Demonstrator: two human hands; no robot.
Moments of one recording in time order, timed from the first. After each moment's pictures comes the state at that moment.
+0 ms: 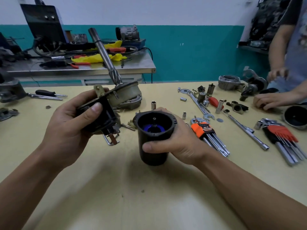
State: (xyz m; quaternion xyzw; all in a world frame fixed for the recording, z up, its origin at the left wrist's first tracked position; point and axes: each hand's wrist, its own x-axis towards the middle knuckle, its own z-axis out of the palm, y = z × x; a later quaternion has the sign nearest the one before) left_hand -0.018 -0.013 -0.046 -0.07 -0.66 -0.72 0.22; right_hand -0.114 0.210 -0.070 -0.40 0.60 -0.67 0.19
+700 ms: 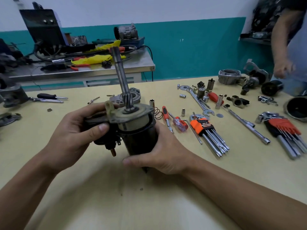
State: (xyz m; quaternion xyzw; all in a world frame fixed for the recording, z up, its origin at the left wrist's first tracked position) left_hand -0.021 -0.018 -0.055 -0.16 -0.73 -0.65 0.15; right_hand -0.091 0.192 -0.083 -0.40 0.63 -0.65 0.16
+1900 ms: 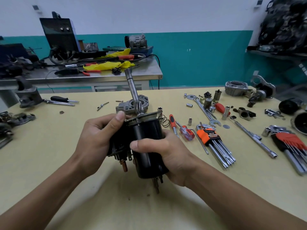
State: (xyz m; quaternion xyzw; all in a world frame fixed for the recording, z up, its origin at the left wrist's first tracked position) left_hand -0.018 0.016 -0.051 0.00 -0.71 -0.67 0.22; right_hand -0.066 0.186 -0.051 -0.26 0.57 -0.71 0.31
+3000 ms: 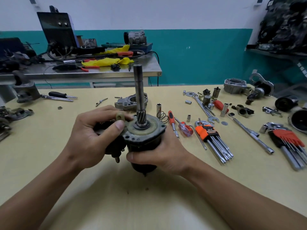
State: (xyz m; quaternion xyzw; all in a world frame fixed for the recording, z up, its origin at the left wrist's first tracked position) left_hand -0.012 0.008 -0.047 -0.15 -0.80 -0.49 0.31; right_hand -0.084 0.179 -0.075 -0.46 0.58 -0.66 0.16
